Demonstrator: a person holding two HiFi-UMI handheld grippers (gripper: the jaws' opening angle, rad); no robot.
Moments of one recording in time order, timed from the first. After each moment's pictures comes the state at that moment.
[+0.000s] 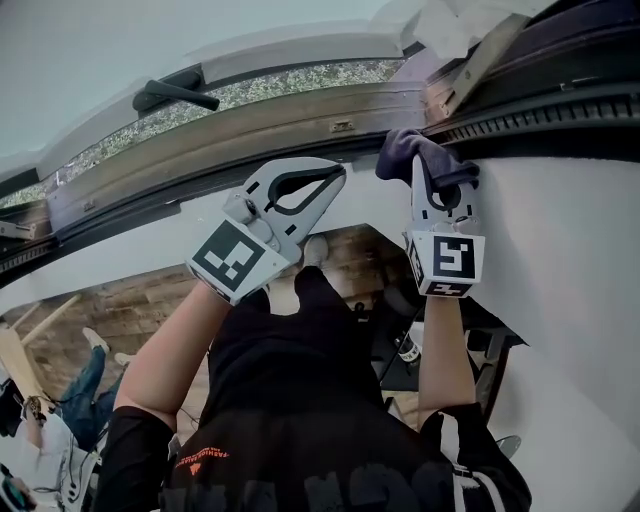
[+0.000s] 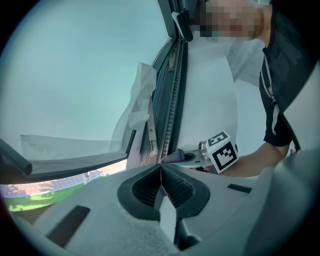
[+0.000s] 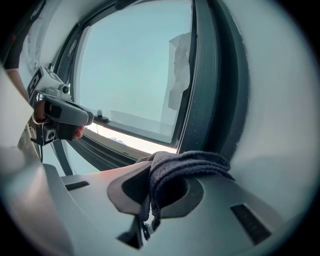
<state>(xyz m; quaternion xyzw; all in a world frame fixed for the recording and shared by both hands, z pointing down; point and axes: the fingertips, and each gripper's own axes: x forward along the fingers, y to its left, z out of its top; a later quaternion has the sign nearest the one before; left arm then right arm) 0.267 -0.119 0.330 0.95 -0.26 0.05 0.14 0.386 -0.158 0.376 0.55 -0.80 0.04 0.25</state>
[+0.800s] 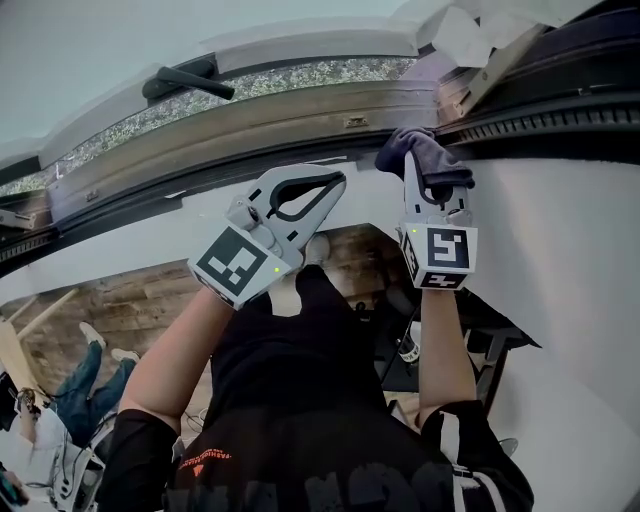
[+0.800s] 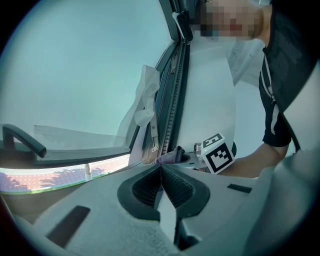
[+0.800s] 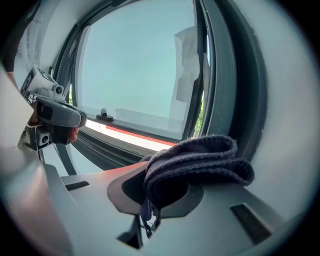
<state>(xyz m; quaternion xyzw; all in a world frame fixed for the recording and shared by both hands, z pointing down) 0.249 -0.103 0.343 0.95 -0.27 0.05 0.15 0.358 -0.157 0.396 0.53 -0.81 0.06 0.24</state>
